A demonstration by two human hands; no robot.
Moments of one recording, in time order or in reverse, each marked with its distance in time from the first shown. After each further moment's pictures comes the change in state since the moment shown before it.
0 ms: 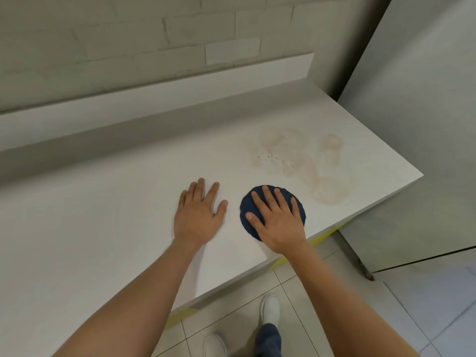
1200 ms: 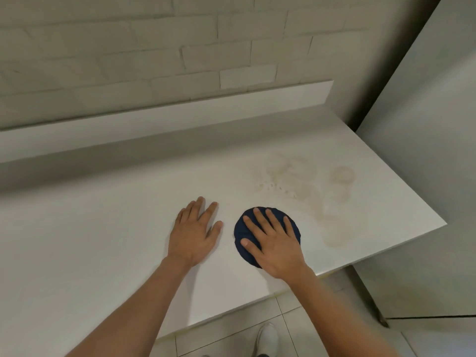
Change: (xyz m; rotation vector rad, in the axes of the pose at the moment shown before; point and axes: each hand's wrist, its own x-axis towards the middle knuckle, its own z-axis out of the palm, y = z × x) left_hand 0.013 0.012 -0.013 -0.061 0.008 -0.063; right_hand 0.037 0.028 -0.010 -0.029 -0.058 -0.246
